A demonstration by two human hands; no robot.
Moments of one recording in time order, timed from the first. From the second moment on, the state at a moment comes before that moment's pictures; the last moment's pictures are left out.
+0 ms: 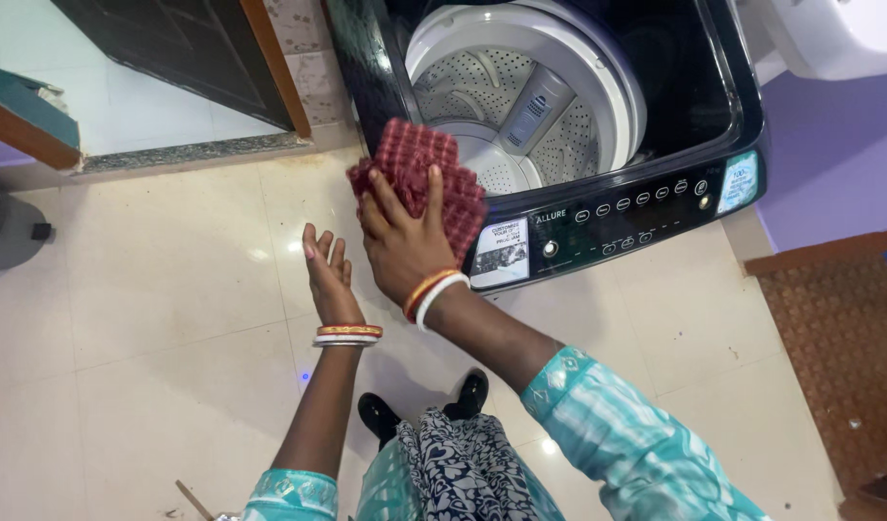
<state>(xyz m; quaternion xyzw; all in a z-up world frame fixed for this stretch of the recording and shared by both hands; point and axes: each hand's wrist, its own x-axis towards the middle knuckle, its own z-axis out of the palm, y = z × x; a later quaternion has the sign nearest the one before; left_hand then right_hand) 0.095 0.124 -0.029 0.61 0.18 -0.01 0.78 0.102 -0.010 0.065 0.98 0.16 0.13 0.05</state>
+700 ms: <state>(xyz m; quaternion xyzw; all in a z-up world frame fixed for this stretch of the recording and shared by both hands) -0.023 0.041 -0.022 0.80 0.04 0.10 0.58 -0.002 -0.186 -0.058 0.89 0.37 0.27 0.00</state>
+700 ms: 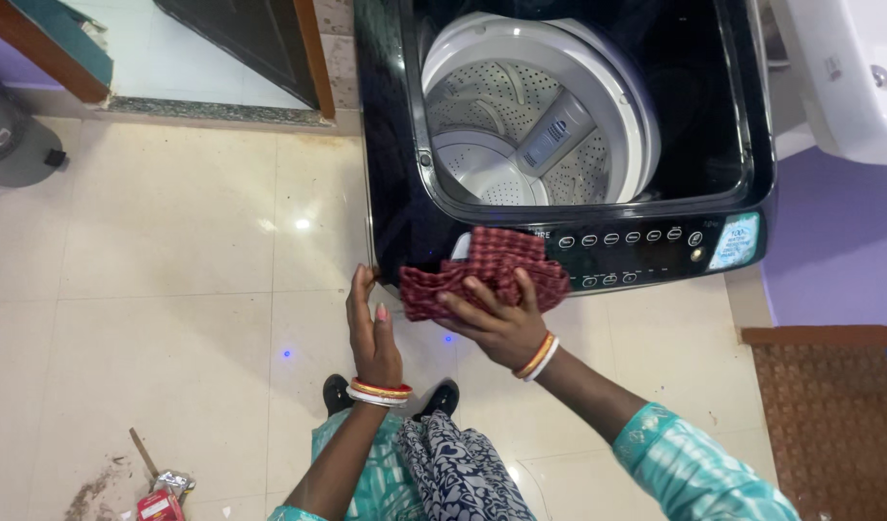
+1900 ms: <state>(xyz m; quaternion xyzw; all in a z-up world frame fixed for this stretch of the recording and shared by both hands) 0.101 0.162 -0.002 0.77 0.04 -0.11 0.63 0.023 -0.144 0.012 0.84 0.48 0.24 -0.07</state>
